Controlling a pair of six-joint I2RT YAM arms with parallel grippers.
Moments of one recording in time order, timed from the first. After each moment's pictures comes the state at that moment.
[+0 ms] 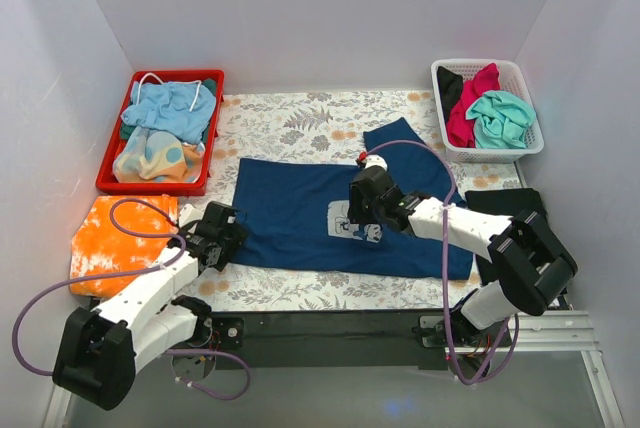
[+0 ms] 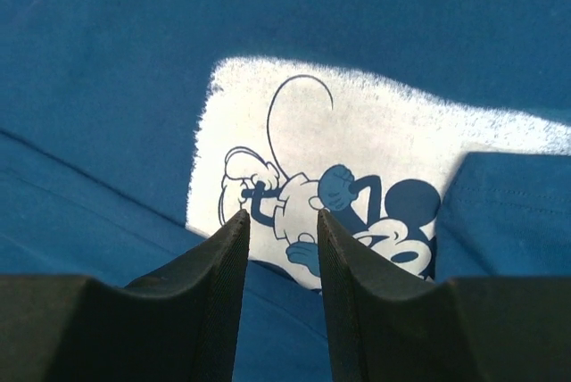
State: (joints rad) left arm -0.38 0.97 0.44 -0.52 -0.32 -1.25; right arm 0.77 1.49 0.82 -0.16 0.16 0.55
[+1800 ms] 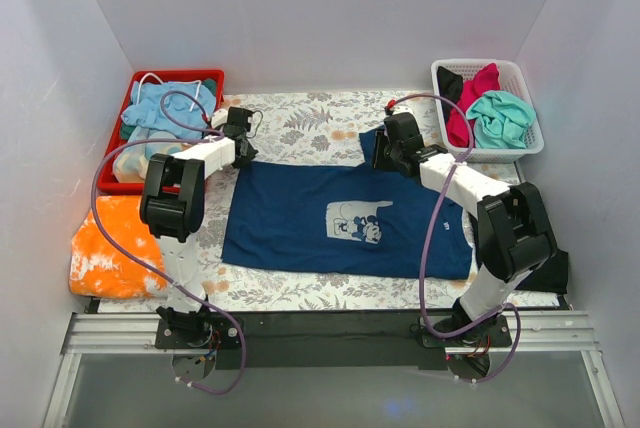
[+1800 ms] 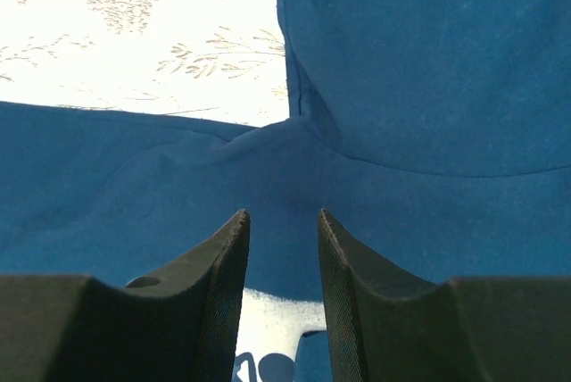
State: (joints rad) left arm -0.21 2.02 1.36 -0.28 -0.34 -0.76; right arm 0.46 1.67 1.14 -0.19 0.11 0.39
